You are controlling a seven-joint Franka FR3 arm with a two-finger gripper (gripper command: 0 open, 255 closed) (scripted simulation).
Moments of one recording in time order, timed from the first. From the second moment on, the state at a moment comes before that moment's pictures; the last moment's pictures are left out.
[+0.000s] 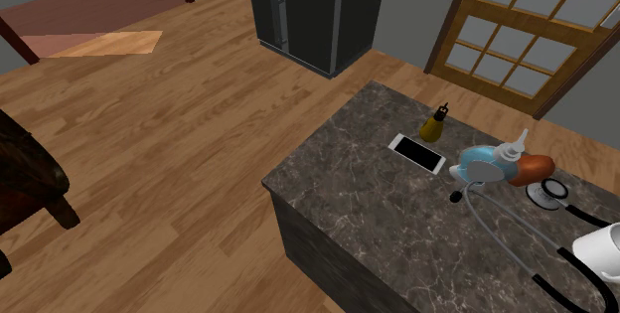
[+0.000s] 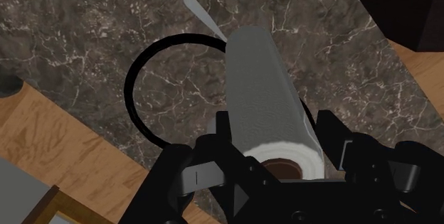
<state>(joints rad) -0.64 0.24 -0.81 -1.48 0.26 1.73 -1.43</state>
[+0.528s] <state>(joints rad) -0.63 0.23 -0.80 -1.59 0.26 1.84 -1.44</state>
